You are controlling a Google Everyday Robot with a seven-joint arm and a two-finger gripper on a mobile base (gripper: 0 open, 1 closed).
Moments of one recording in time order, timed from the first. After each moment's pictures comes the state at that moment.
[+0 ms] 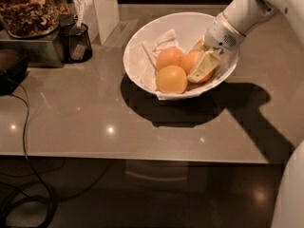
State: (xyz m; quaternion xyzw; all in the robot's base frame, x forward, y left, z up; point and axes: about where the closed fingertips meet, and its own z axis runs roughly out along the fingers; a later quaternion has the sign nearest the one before) arm 0.615 -0.124 0.881 -0.64 0.71 0.20 0.22
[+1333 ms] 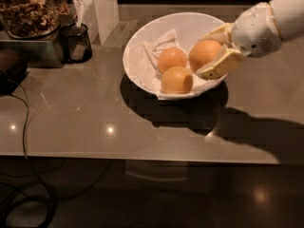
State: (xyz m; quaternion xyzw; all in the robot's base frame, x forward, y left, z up) arm 0.543 -0.131 0.960 -0.62 0.66 0.20 0.39
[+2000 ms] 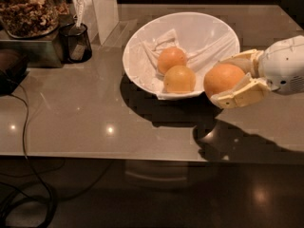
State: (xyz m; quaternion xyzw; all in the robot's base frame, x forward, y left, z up) arm 0.471 -0.151 0.951 -0.54 0.67 0.24 0.44
